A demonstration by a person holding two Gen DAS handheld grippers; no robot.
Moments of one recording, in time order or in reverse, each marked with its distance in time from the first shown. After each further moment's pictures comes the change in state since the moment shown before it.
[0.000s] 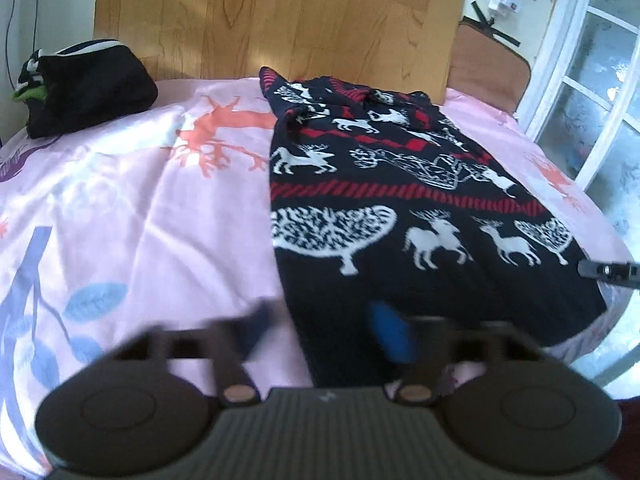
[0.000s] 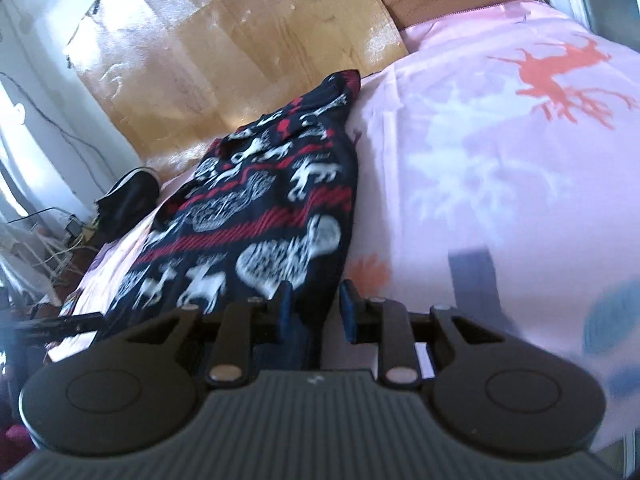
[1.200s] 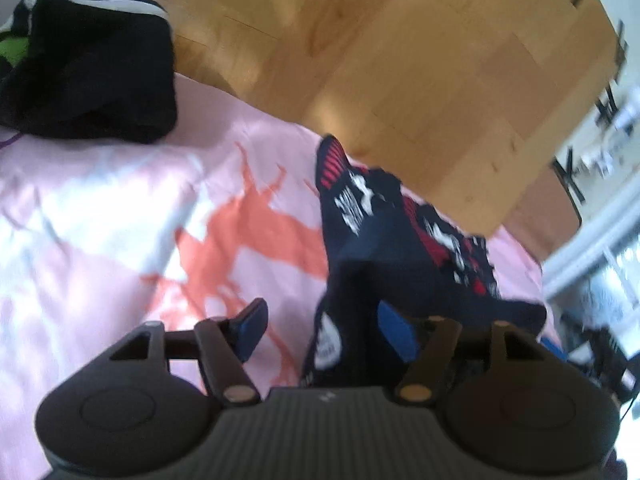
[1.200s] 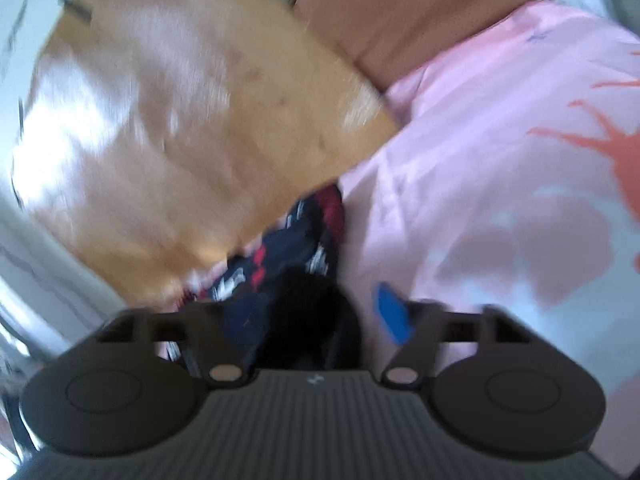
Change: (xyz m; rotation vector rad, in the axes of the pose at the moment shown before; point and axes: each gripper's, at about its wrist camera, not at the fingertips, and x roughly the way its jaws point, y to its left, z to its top) left arm 0.096 0.070 0.122 -0.393 -0.078 -0.087; right arm 0.122 -0.063 0.157 0.288 -0.234 0.050
